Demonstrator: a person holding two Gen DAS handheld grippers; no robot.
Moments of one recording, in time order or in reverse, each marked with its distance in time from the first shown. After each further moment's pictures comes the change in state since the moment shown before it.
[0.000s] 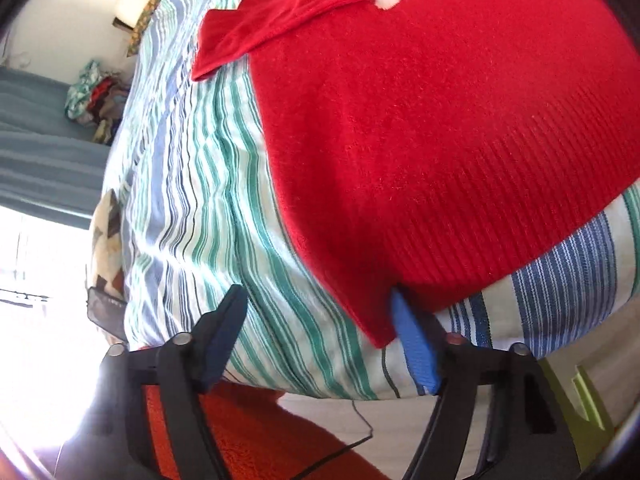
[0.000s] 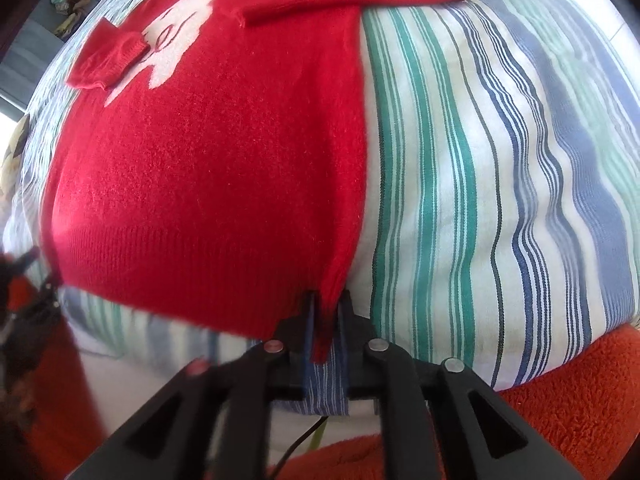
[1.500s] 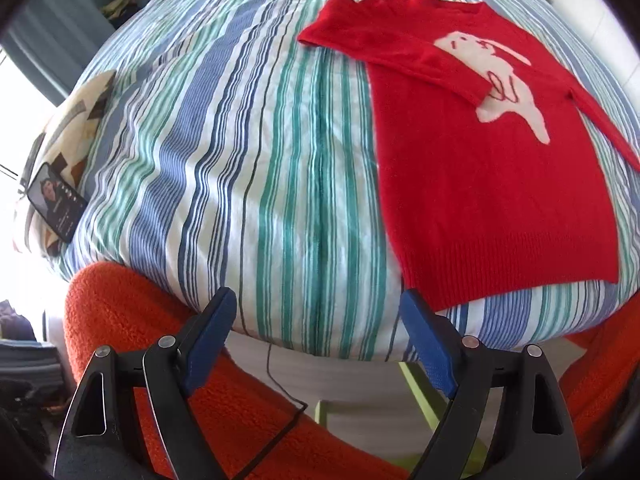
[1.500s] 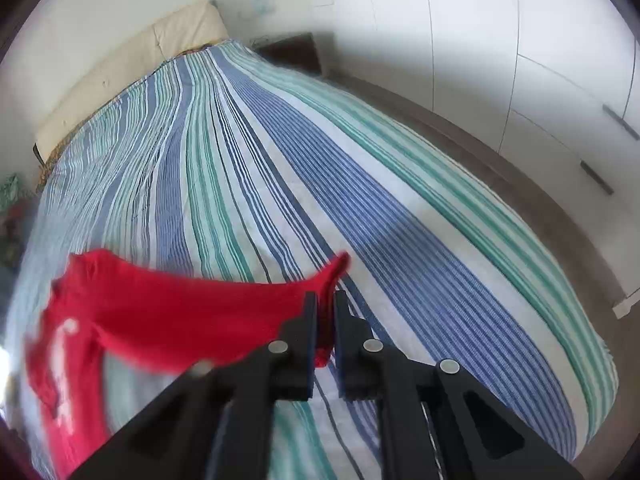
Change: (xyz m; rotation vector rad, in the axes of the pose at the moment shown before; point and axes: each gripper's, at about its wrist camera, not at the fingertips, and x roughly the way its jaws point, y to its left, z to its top) left arm -0.024 0.104 -0.031 -0.437 0.038 -0.322; right arm -0.077 -0.318 0.086 0.520 -0.573 -0.073
